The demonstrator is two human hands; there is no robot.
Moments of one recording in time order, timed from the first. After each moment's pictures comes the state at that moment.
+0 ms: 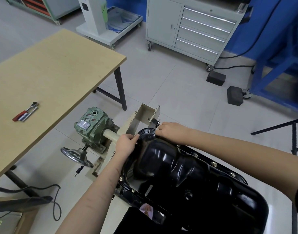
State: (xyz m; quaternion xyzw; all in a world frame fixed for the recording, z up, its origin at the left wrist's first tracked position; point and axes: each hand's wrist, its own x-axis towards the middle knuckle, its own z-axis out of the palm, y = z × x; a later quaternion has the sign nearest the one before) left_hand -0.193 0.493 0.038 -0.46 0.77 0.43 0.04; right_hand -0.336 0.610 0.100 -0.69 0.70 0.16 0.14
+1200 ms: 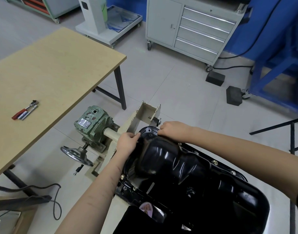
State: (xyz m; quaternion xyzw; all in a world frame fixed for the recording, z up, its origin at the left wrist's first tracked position) left_hand -0.192 0.495 0.038 -0.47 0.75 0.46 0.02; right_hand -0.334 0.610 0.107 -0.69 0.69 0.17 0.17
